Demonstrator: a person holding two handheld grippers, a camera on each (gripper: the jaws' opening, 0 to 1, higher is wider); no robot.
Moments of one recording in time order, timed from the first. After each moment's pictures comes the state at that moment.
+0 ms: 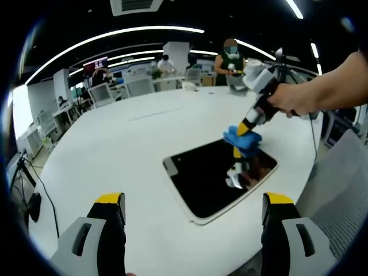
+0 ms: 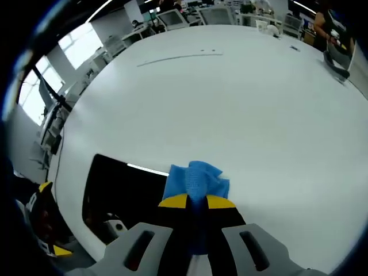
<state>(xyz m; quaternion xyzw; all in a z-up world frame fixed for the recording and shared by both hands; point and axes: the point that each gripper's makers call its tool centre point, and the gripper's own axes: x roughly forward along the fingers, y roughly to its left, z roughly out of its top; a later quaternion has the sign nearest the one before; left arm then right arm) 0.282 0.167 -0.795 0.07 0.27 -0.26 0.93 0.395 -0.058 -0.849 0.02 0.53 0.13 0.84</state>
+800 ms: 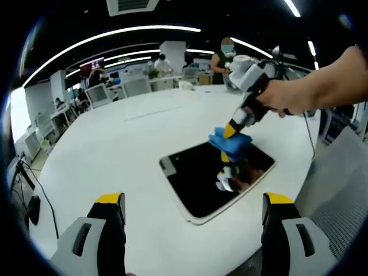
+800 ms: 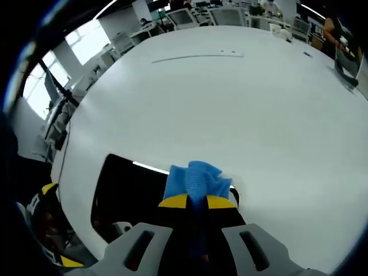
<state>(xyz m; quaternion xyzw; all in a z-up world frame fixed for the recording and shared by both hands) 0.280 0.163 -0.796 0.08 0.27 -0.27 0.92 0.399 -0.016 -0.851 0.01 0.52 0.15 0.84</state>
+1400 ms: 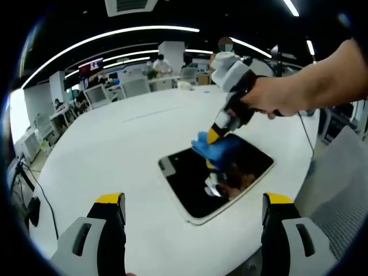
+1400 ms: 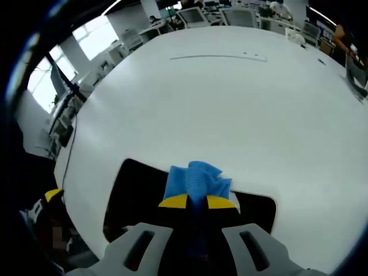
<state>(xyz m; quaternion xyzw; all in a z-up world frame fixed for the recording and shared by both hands) 0.279 0.161 -0.796 0.08 0.27 -0.27 0.92 0.404 0.034 -0.851 0.00 0.52 0.18 0.83</state>
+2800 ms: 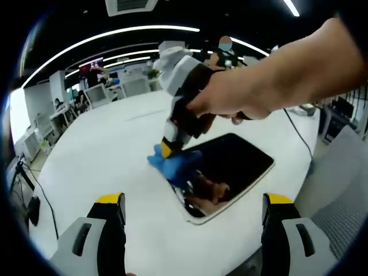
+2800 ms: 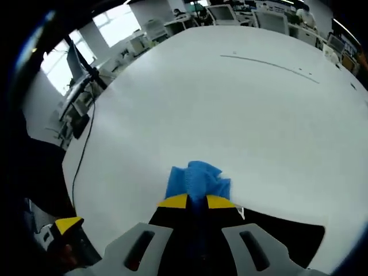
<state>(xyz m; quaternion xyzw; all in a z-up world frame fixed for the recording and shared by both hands) 0.281 0.163 -0.797 0.08 0.27 -0.27 0.92 0.416 0.139 -0.850 -0.03 0.52 0.25 0.81</state>
